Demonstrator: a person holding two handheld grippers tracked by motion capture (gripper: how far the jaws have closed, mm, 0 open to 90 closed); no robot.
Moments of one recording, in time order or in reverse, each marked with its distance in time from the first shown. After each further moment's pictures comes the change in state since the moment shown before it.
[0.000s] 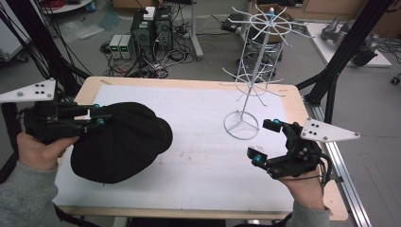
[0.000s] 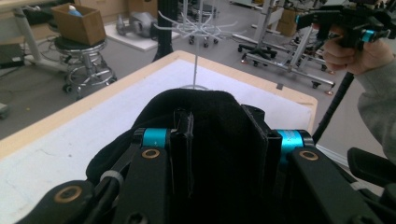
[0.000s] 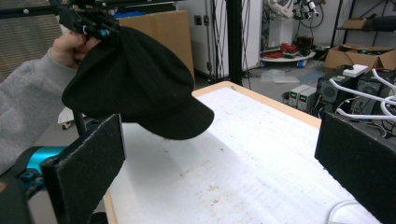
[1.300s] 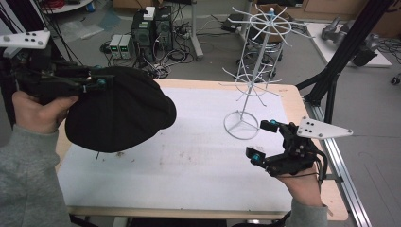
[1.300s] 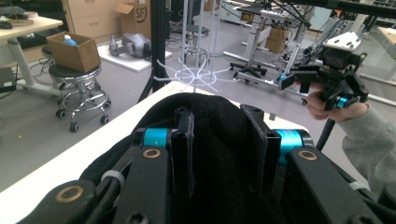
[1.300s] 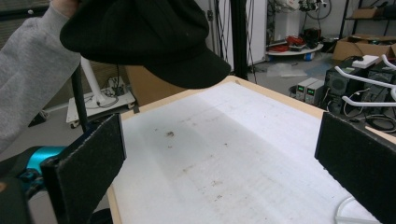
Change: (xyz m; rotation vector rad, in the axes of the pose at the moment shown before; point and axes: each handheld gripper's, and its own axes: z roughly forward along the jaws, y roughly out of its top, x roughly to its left) left arm 0.015 0.079 0.007 -0.057 -0.046 0.012; right arm -0.010 -0.007 0.006 0.015 0.024 0.029
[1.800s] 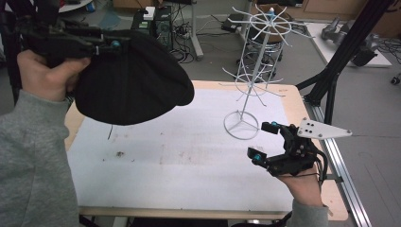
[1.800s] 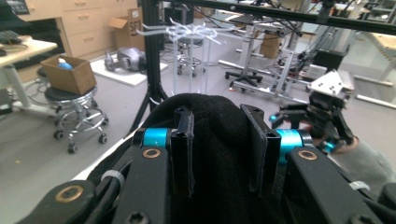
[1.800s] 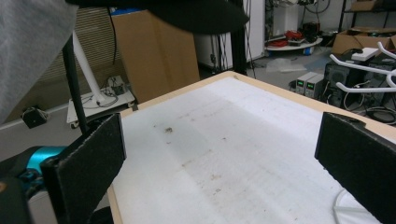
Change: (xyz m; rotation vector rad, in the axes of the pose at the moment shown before) left arm -0.009 0.075 0.025 -0.022 -0.021 0.042; right arm -0.006 -0.007 -0.002 0.013 -0.005 0.029
